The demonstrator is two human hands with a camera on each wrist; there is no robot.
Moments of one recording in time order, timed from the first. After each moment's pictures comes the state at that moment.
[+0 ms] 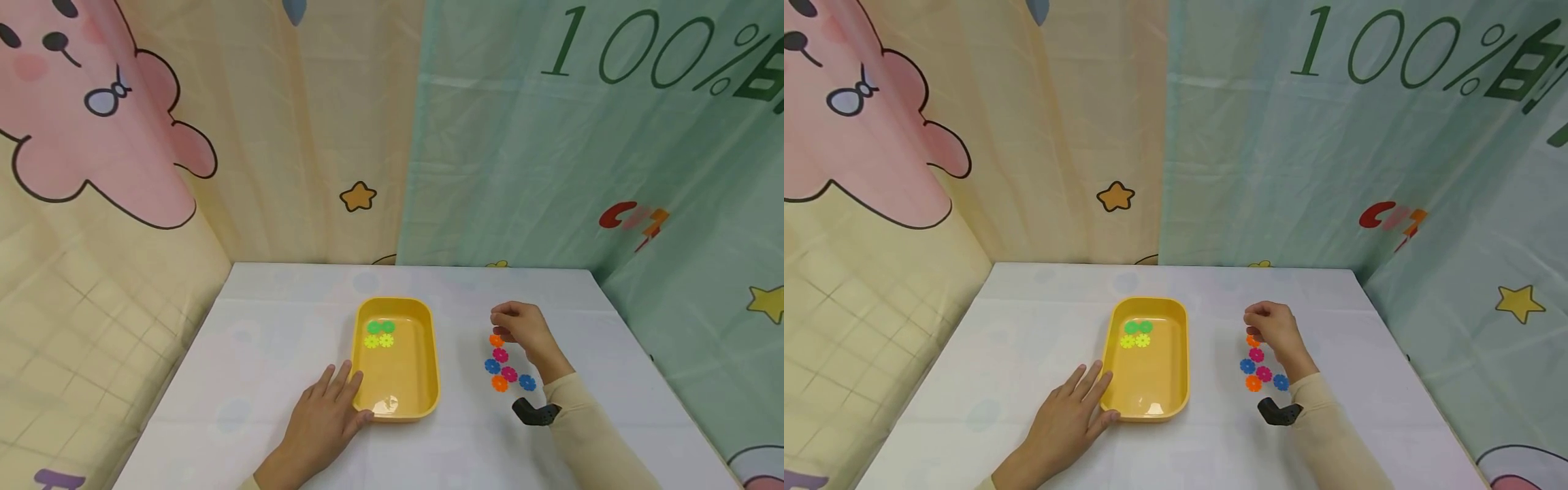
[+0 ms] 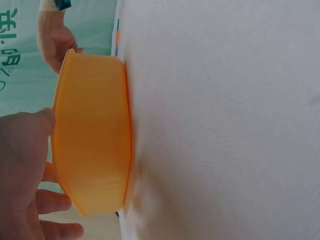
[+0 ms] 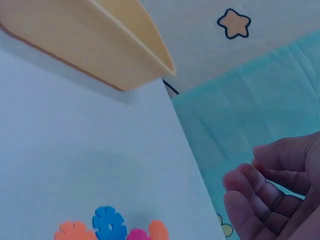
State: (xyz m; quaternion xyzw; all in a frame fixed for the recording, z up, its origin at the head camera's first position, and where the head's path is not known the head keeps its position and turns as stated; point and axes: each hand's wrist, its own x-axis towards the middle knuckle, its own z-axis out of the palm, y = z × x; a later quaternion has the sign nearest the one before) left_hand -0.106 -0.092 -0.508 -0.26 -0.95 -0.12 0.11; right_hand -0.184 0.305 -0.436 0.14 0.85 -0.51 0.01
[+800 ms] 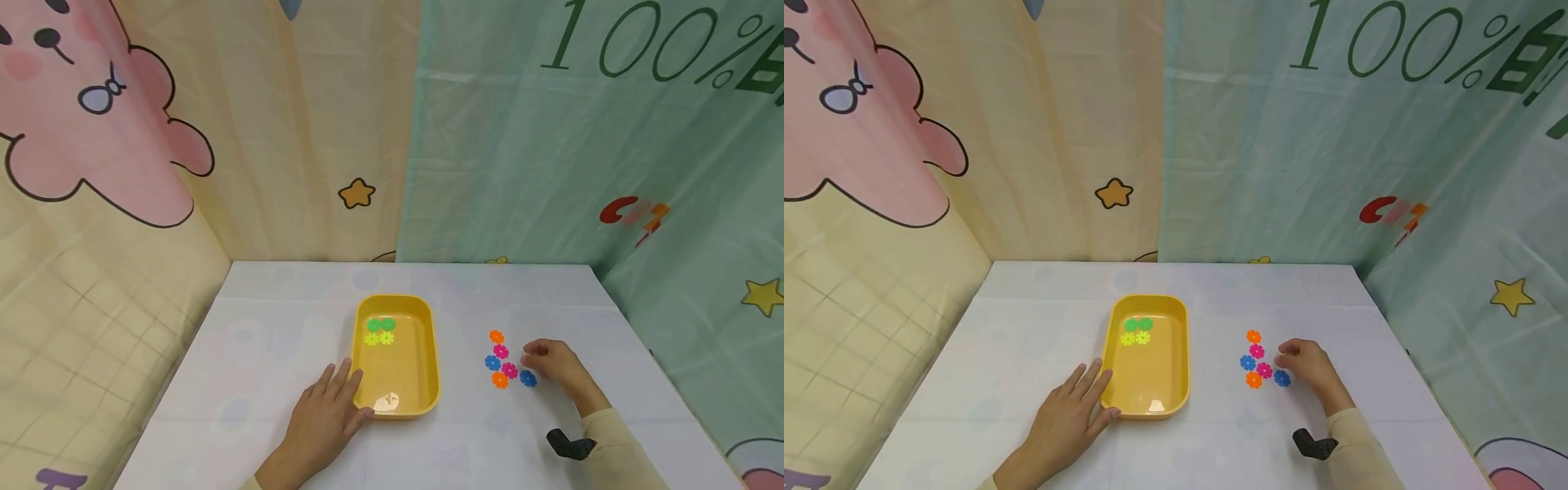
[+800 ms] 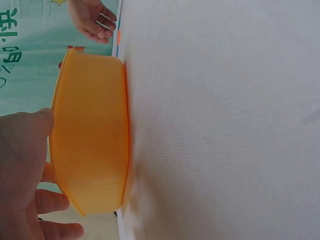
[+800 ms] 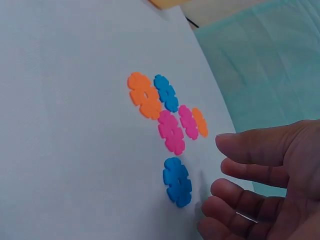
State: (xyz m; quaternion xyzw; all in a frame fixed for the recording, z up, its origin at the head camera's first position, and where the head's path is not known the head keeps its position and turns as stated) left_hand -0.105 -0.091 -0.506 -0.25 -0.95 -0.12 0.10; right_hand -0.137 0.365 -0.486 0.17 0.91 -0.37 0.07
